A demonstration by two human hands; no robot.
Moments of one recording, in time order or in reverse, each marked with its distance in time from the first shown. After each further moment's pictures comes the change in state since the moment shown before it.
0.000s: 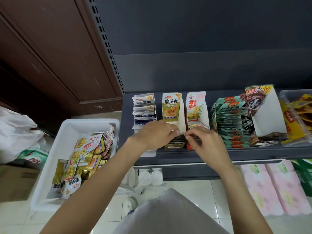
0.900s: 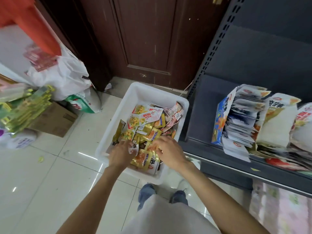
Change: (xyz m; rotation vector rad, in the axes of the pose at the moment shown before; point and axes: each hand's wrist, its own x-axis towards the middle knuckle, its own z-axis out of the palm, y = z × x) left_hand -0.279 -0.232 0.157 -0.274 0.150 -1.050; right_hand 0.019 -0.181 0.290 -0.070 -0.711 -0.207
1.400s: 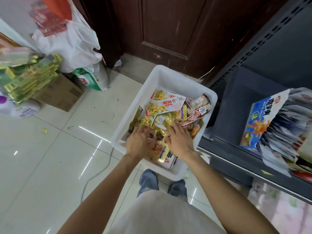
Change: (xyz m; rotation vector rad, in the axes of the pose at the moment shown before) left_hand 0.020 -0.017 0.023 -0.032 0.116 0.142; right_hand 0.060 0.007 0.057 -0.410 -0.225 0.148
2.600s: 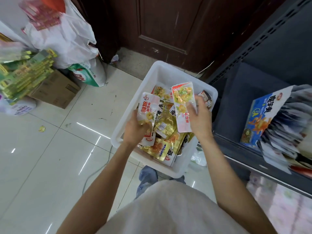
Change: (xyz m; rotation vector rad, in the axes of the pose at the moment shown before) left_hand 0.022 0.003 -0.040 -0.787 0.029 -0.253; right_hand -0.011 0.019 -0.084 0.945 0.571 0.204
